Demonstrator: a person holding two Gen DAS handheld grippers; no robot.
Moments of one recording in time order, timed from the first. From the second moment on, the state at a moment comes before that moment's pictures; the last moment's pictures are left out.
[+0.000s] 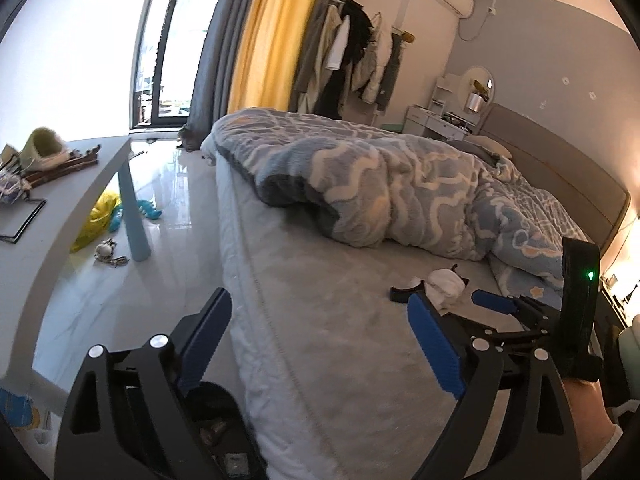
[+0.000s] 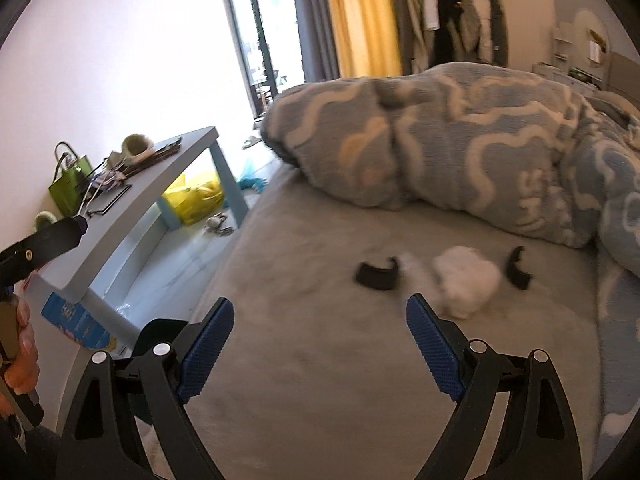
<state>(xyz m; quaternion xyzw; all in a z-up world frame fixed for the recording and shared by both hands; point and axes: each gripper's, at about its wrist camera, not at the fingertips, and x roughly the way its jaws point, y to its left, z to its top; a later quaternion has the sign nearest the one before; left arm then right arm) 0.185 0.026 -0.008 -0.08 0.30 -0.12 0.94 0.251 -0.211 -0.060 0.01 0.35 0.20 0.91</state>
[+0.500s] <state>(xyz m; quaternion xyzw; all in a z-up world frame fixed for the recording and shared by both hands) 0.229 -0.055 -0.031 -0.08 0.32 -0.16 0.93 0.282 -0.294 -0.067 0.01 0.36 0.15 0.92</state>
